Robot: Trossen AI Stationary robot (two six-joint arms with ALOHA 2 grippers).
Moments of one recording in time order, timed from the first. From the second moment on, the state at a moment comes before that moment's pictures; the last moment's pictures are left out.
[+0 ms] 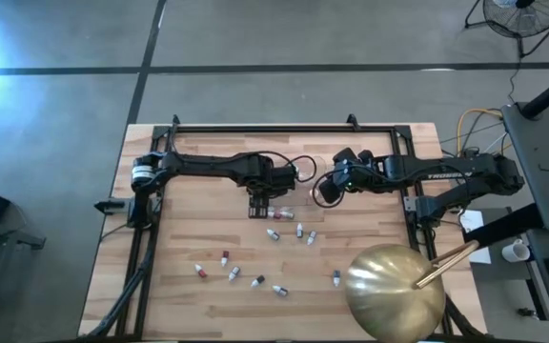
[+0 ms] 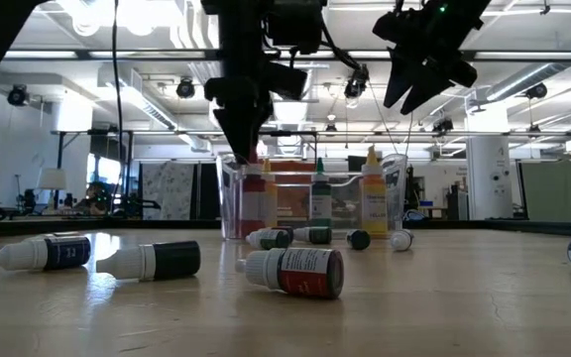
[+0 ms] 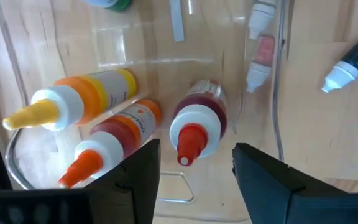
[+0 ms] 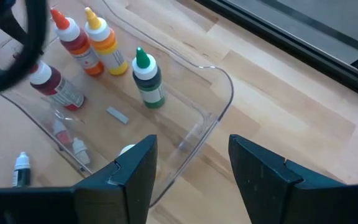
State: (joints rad) left arm 0.09 1.93 1.71 -1.18 -0.20 0.13; right arm -0.03 1.28 1.08 -0.80 0.49 0.76
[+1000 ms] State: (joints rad) left arm 0.08 1.41 1.38 -1.22 -0.19 -0.50; right arm 0.04 1.29 0.84 -0.71 -0.32 1.00
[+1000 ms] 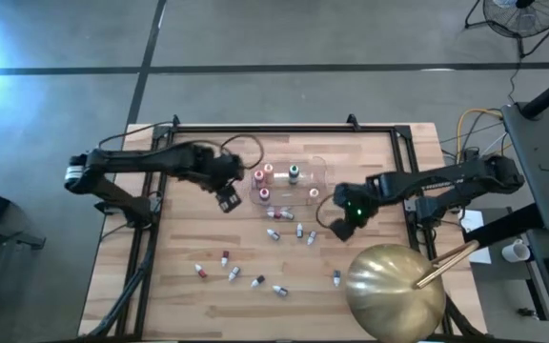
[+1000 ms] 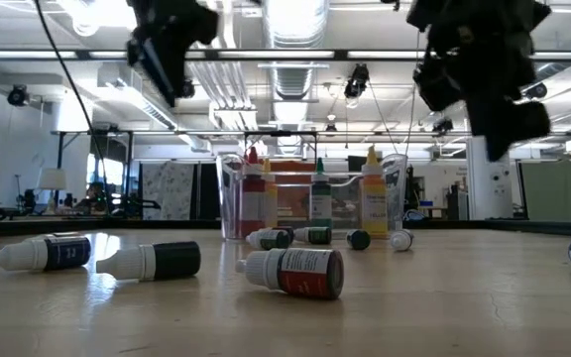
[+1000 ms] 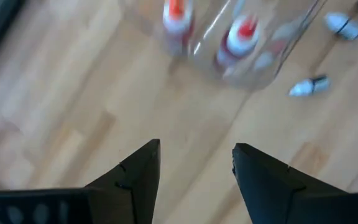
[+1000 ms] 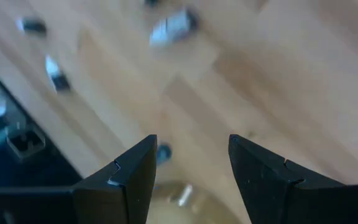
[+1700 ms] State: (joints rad) left arm -0.14 1.14 0.86 -0.84 -0.17 -1.04; right arm 0.30 1.47 0.68 -0.28 -0.40 1.51
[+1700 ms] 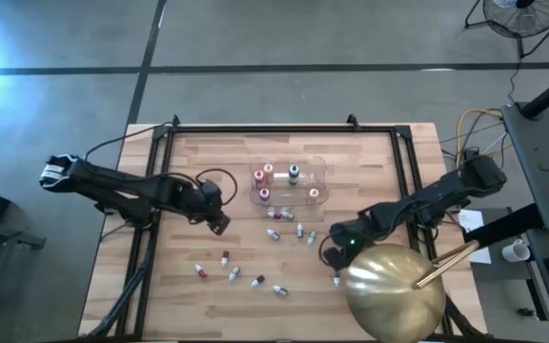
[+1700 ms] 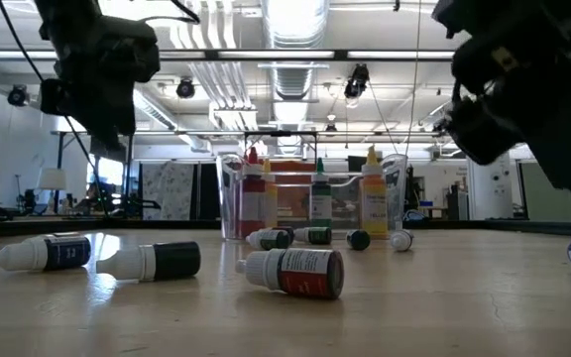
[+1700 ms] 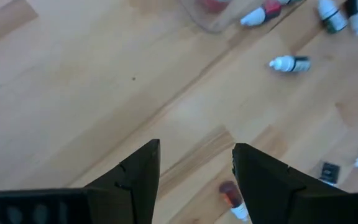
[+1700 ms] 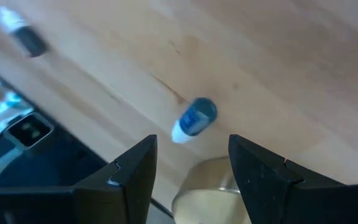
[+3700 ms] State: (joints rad) left arm -0.15 0.87 0.52 -0.81 -0.13 -0.87; right arm 0.31 1.68 1.03 -0.45 0.06 1.61
